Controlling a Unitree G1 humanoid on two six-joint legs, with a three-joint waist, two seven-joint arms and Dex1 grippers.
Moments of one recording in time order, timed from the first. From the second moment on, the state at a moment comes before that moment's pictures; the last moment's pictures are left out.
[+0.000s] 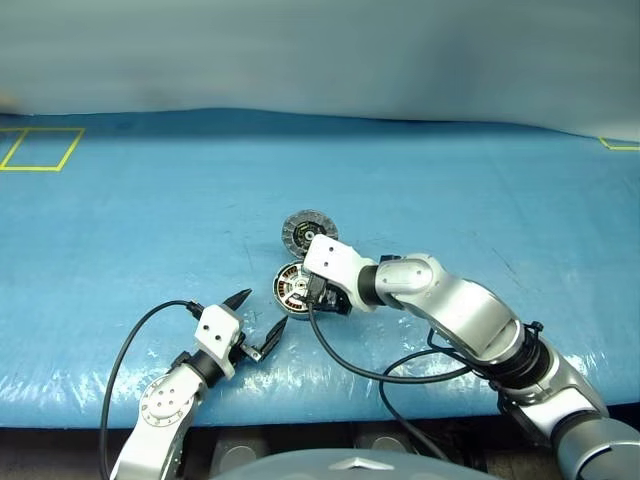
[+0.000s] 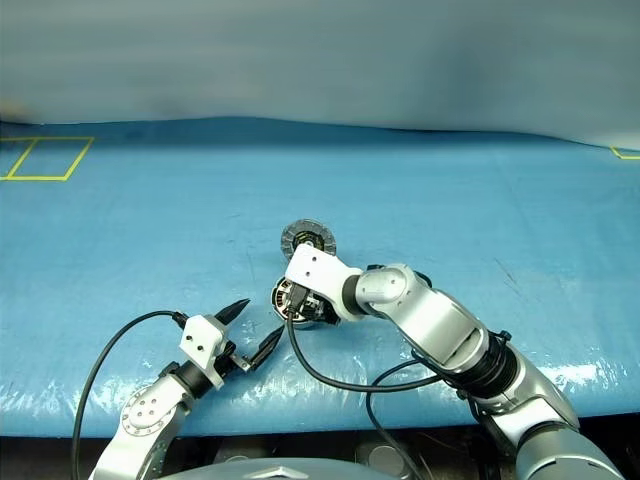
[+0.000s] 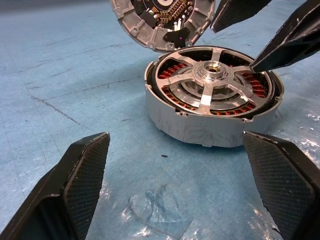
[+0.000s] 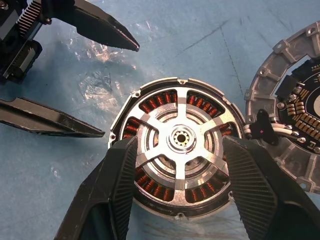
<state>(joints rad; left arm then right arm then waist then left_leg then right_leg) 0.35 0.32 -0.13 -0.29 -0.13 -0.03 -0.48 -0.59 -0.51 0.57 -0.55 0.26 1.16 0.56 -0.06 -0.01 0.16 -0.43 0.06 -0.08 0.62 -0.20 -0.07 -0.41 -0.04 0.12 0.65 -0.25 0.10</state>
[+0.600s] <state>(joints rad) 0.34 0.32 -0.13 -0.29 -0.13 -0.03 -0.48 -0.49 -0.39 0.47 -0.49 0.27 1.13 0.47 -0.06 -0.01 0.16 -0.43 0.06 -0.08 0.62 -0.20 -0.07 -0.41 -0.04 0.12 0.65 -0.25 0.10</state>
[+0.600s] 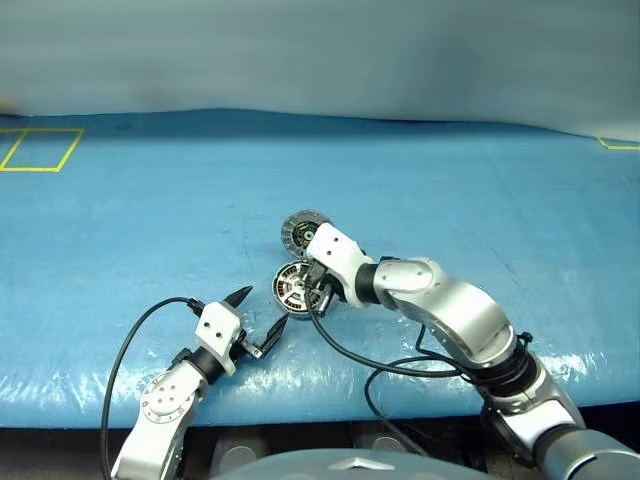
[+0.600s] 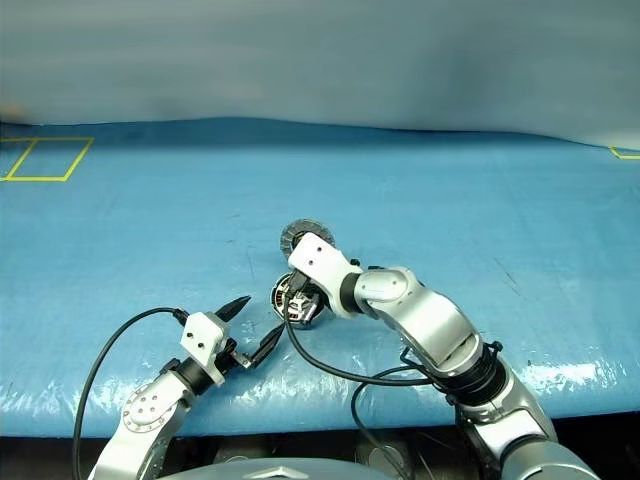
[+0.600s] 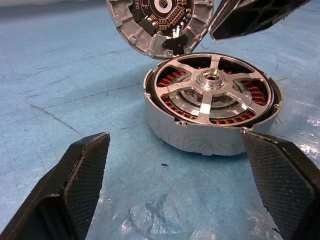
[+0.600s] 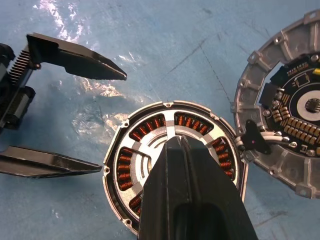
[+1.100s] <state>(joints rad) 0.35 0.32 -0.13 -0.29 -0.13 -0.03 -0.48 -0.46 -0.45 0.45 -0.47 0.25 1.06 0.51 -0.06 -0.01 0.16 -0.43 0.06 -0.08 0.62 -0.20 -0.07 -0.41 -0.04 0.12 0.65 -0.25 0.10</state>
